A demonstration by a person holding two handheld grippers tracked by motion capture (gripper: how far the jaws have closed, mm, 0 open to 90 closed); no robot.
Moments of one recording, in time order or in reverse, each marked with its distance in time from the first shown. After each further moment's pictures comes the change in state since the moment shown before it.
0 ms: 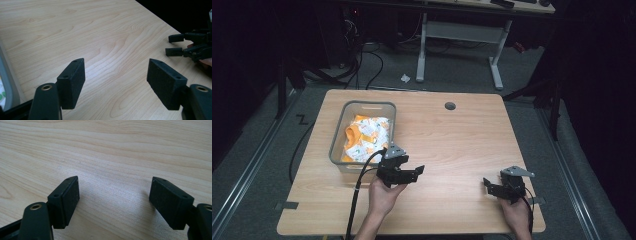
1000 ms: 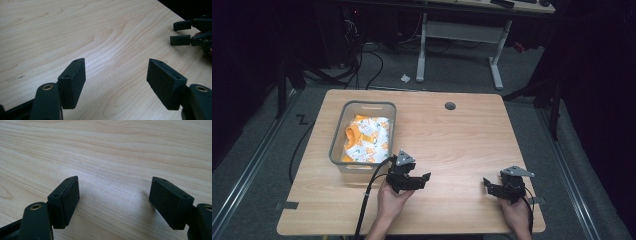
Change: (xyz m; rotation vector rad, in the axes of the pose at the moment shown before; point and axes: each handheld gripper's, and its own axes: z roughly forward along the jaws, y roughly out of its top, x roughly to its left) left arm -0.009 -0.022 0.031 0.047 -0.004 -0.008; right arm 0.000 0.000 0.000 0.000 0.001 0.000
